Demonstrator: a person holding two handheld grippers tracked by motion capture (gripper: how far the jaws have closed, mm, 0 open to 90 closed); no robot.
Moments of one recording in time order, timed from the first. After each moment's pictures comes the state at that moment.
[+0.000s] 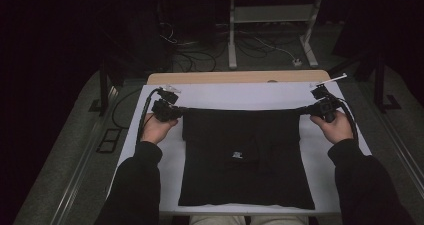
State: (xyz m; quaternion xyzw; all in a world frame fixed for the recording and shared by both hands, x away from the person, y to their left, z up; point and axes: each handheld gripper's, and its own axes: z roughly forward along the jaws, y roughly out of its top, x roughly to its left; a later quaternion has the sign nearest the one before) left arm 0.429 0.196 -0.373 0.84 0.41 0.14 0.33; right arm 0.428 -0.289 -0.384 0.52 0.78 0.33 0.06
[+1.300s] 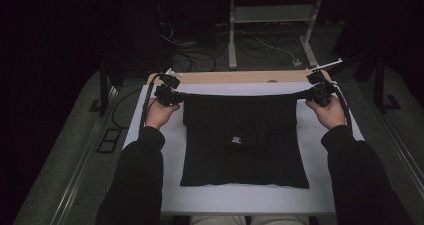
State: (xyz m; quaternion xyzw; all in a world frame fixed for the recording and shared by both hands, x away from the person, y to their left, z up) left arm 0.468 0.191 -0.355 0.83 0.41 0.16 0.33; right arm 0.466 -0.281 -0.364 0.53 0.78 0.34 0.10
